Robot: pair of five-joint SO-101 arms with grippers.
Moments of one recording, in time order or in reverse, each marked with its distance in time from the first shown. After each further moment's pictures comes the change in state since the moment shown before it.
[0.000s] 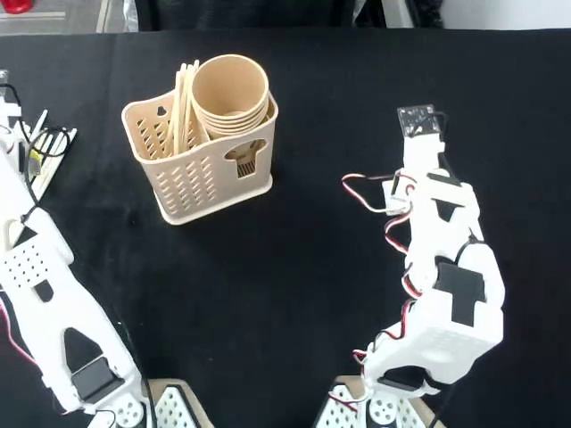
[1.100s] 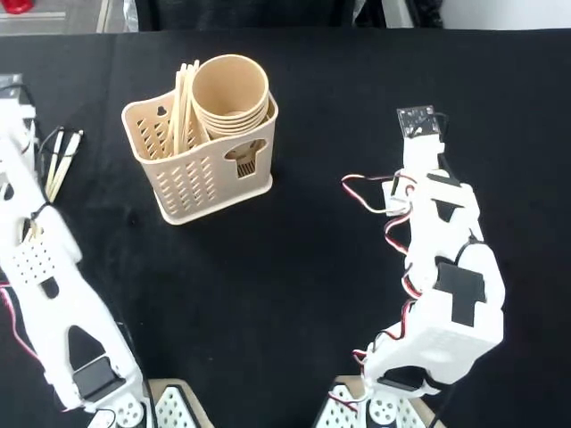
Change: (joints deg) left arm 3.7 1.1 -3.4 7.7 4.2; right arm 0.0 0.0 0.2 0.0 0.0
